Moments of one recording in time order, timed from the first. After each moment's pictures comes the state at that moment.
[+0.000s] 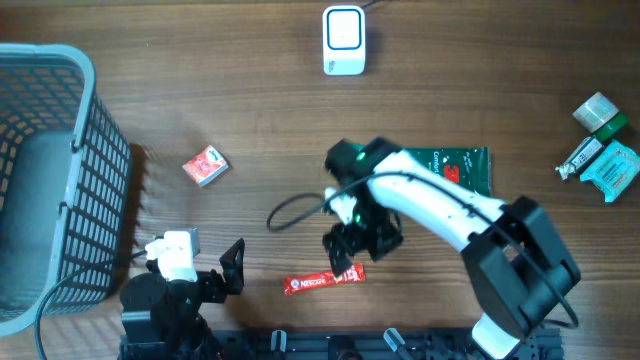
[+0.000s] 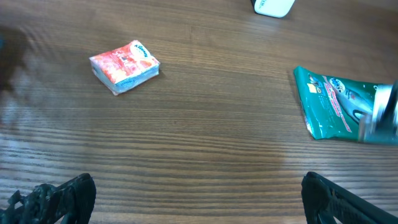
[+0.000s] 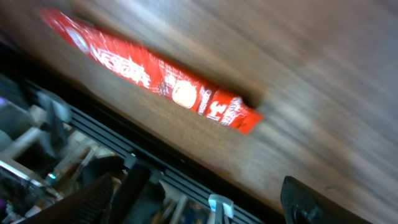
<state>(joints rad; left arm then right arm) 0.04 0.01 0.35 -0.91 0.23 -0.16 0.75 1.84 1.18 -1.24 -0.45 0.13</state>
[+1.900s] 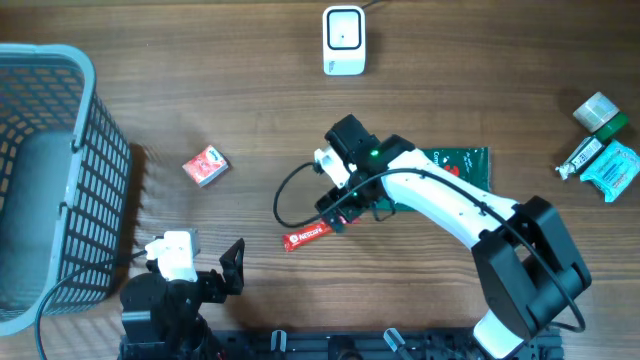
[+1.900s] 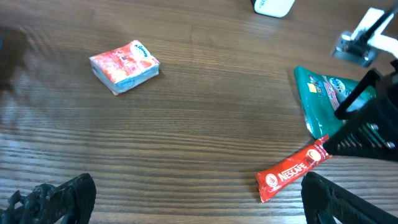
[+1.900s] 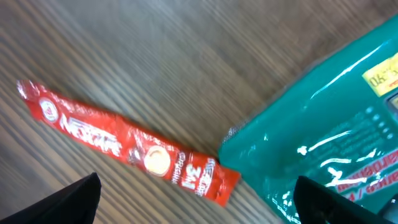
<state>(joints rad) 0.04 0.01 0.35 -0.91 0.23 -0.16 0.65 1.81 1.17 -0.79 -0.20 -0.09</state>
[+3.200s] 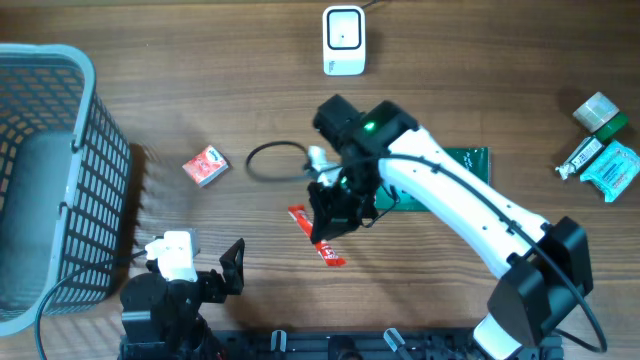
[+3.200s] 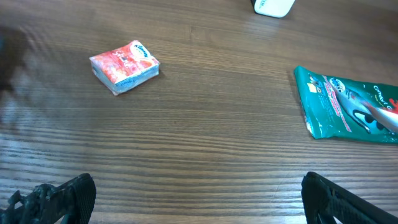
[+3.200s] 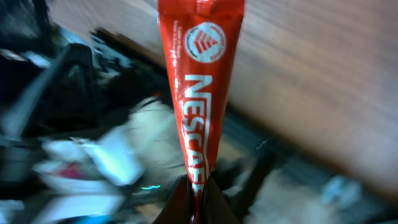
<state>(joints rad) 0.04 0.01 0.35 -0.91 0.23 -0.16 0.69 1.79 1.54 -1.42 -0.75 0.46</state>
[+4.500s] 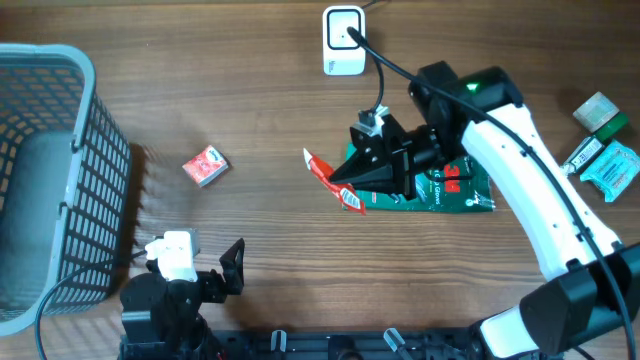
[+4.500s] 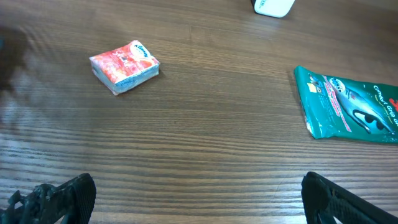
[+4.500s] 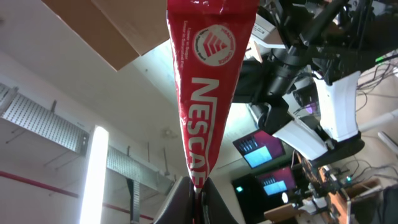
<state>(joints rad) 0.04 0.01 0.35 -0.91 0.23 -0.16 0.35 1.67 1.54 -1.61 -1.56 0.34</state>
